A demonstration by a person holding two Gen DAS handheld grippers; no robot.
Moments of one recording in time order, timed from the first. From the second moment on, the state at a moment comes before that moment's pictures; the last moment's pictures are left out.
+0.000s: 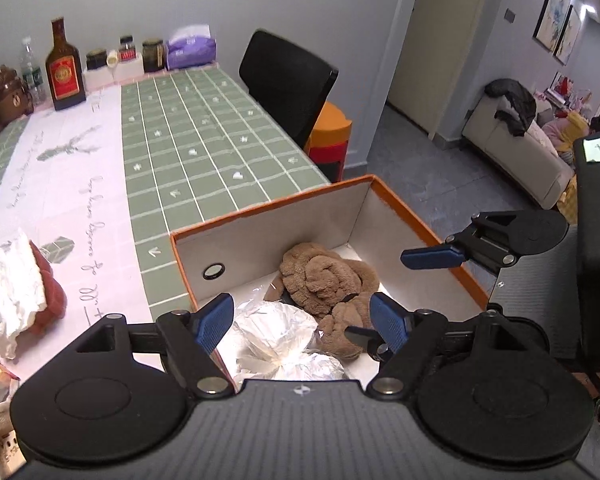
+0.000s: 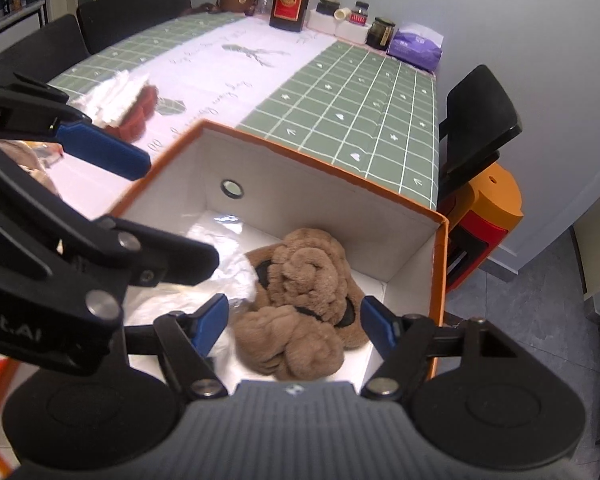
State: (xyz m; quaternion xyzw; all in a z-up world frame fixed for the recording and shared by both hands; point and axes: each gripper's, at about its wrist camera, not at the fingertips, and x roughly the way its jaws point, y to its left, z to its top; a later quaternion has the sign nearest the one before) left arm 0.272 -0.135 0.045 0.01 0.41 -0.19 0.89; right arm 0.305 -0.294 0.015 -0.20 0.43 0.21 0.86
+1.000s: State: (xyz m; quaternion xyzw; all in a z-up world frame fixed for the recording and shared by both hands) left arm 0.049 0.004 0.019 -0.06 0.24 -0.12 0.96; right arm 0.045 -0.232 0.024 -0.02 0.25 0.17 0.95
